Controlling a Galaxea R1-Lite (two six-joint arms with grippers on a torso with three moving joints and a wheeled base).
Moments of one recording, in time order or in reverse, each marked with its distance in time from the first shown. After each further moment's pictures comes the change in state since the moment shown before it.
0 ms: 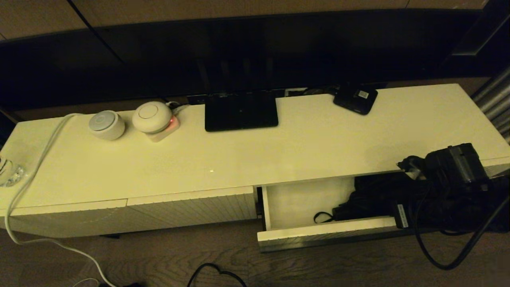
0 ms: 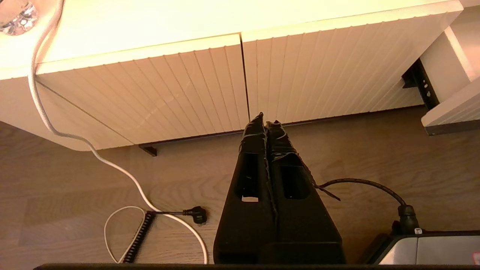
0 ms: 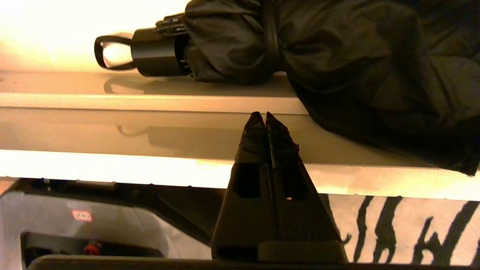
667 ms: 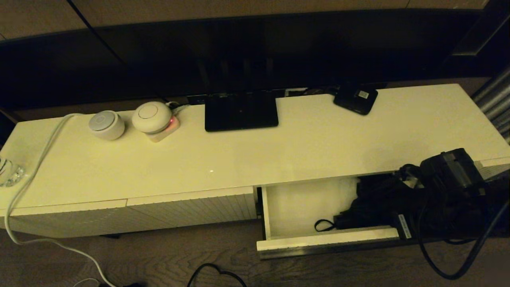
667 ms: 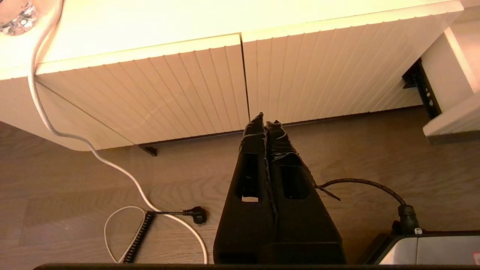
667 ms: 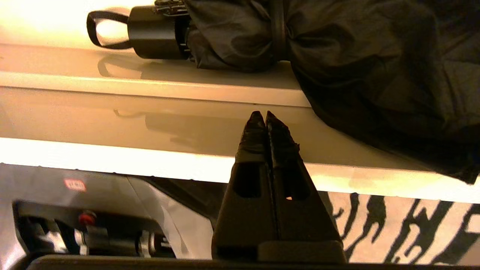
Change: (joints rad) left arm 0.000 0.000 0.000 0.000 0.000 0.000; right arm 0.037 -0.004 0.012 0.120 -0.001 -0.001
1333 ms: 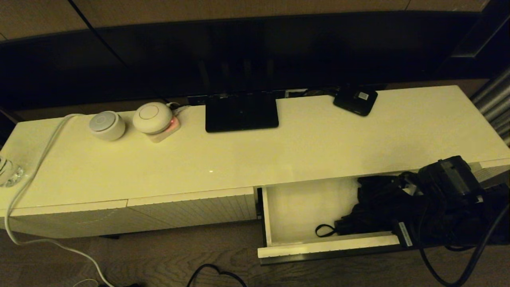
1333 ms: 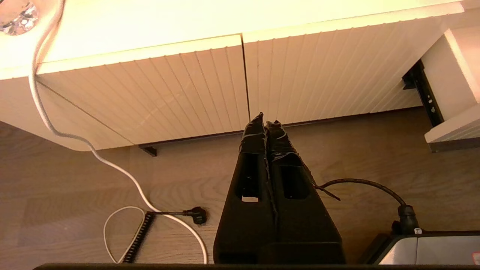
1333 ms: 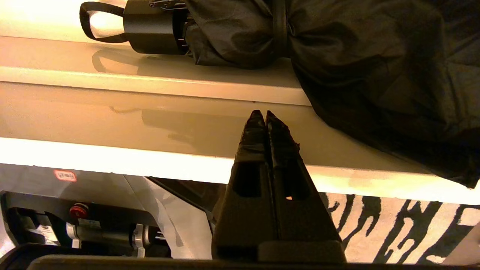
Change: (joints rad) left arm 0.000 0.000 0.000 0.000 0.000 0.000; right arm 0.002 0.036 0.050 0.010 -0.002 -0.007
